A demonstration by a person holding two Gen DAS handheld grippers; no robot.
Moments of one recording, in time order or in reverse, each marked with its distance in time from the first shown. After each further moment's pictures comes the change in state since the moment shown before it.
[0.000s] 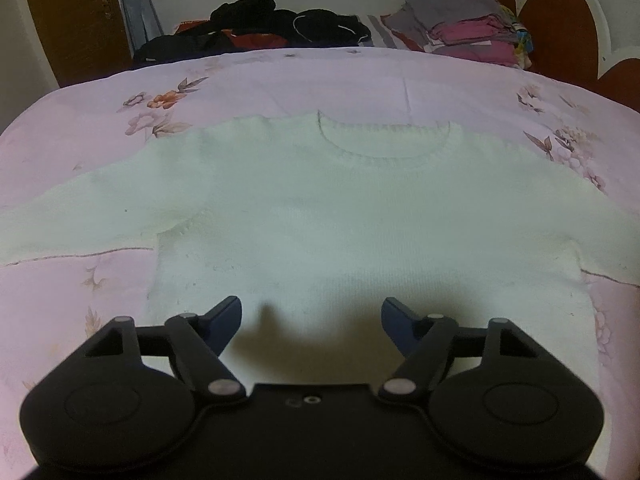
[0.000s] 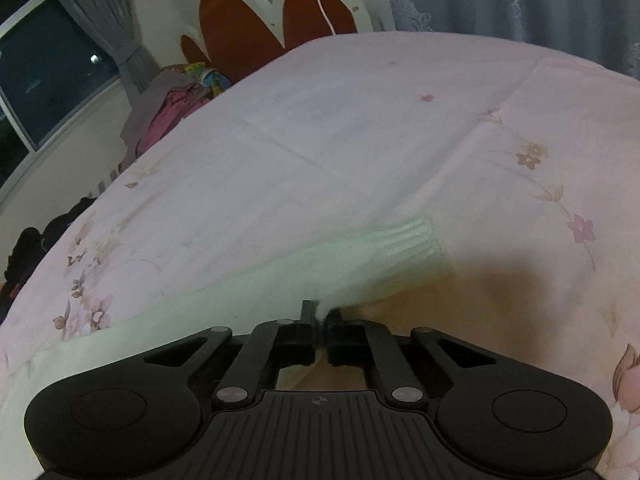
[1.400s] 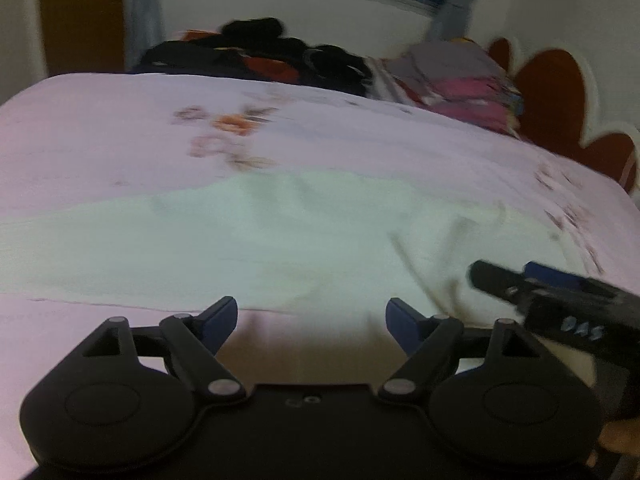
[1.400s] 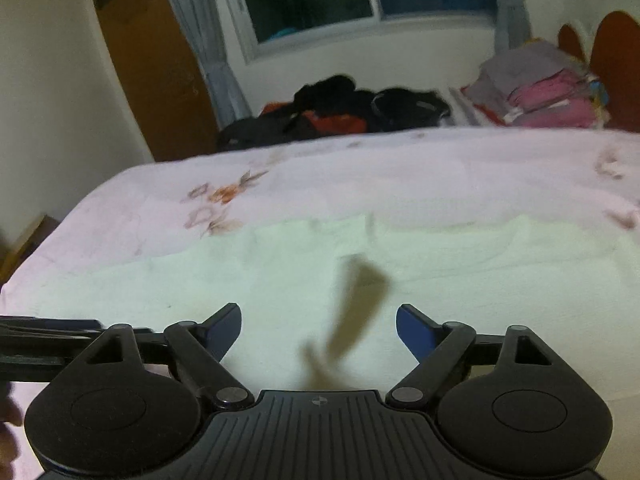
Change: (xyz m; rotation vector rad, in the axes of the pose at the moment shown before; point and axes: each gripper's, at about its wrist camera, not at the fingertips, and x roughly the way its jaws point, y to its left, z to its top) left arm 0.010 0.137 0.024 -0.072 -0.093 -0.181; right arm -0.069 0.400 -0.247 -0.672 0.130 0.579
